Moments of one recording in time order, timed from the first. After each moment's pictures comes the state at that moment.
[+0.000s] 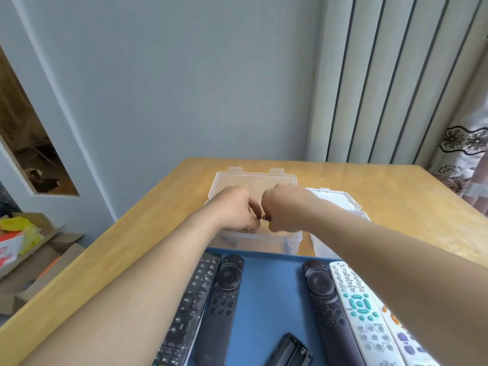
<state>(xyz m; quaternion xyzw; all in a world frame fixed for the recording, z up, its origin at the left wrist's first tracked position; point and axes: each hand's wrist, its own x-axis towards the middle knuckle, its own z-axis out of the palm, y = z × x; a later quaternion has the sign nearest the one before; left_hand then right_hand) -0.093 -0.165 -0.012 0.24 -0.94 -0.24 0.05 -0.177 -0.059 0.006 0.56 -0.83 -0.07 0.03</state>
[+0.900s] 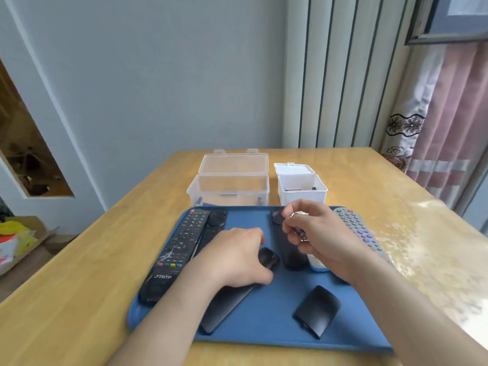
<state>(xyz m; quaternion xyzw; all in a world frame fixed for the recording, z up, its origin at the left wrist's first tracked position) 0.034 0.000 -0.028 0.21 -0.97 -0.11 -0.04 -0.074 0.120 -0.026 0.25 -0.69 0.62 -0.29</state>
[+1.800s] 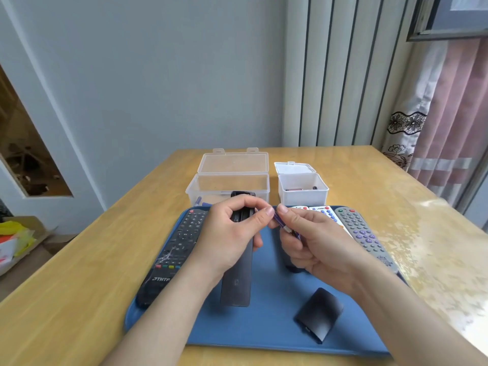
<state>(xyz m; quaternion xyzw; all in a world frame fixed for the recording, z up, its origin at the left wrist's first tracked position) 0.036 -0.001 -0.027 0.11 -0.75 -0.58 0.30 -0.064 0.124 -0.031 0.30 -0.55 0.66 -0.41</state>
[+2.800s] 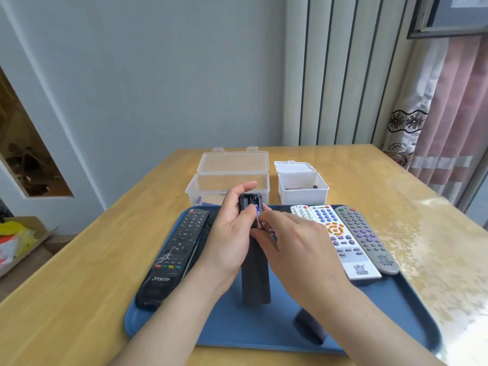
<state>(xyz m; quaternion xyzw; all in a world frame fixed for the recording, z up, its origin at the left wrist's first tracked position) 0.030 0.005 -0.034 0.11 -0.69 -0.66 0.28 -0.035 0.102 -0.050 0.48 -0.73 0.36 0.32</state>
